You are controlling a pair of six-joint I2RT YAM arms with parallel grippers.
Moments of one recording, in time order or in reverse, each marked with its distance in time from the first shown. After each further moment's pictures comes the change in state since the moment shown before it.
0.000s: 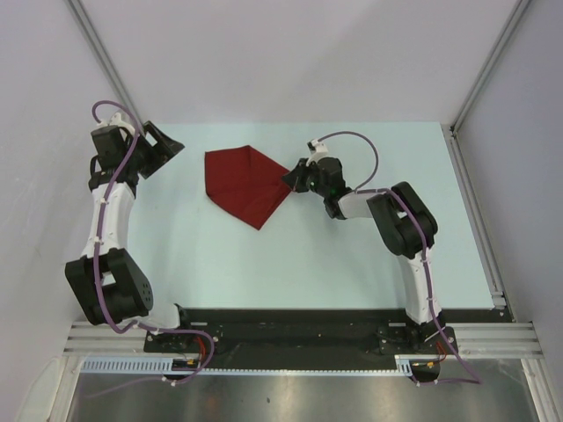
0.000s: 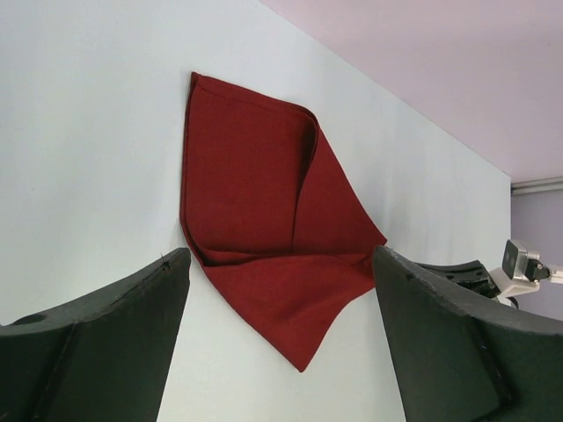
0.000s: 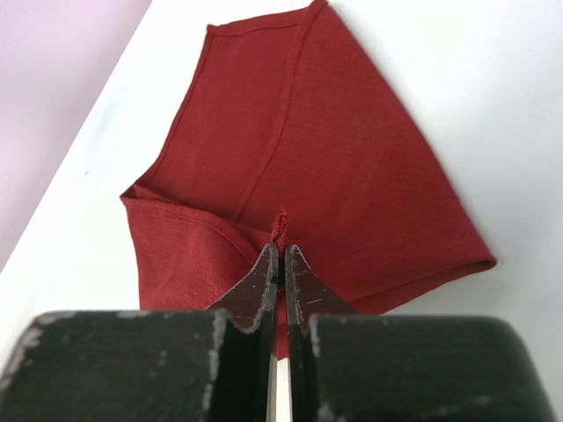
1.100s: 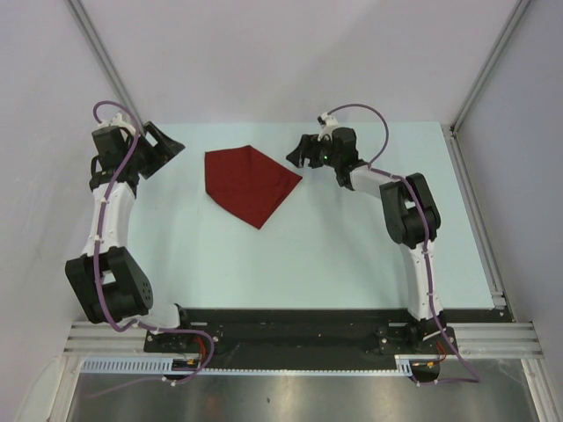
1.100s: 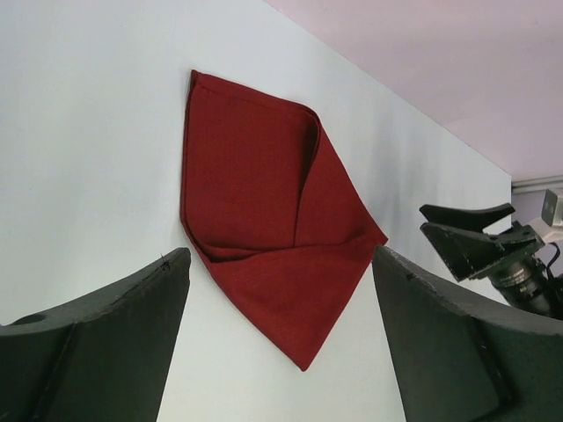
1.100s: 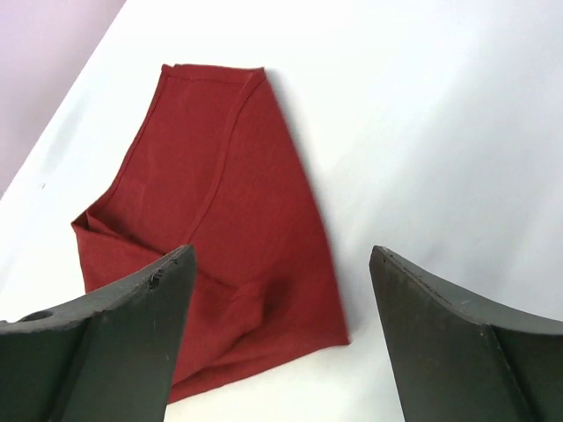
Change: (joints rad) left arm 0.000 0.008 -0.003 0.007 0.004 0.000; right arm -0.134 0.075 0.302 -0.294 -0.150 -0.157
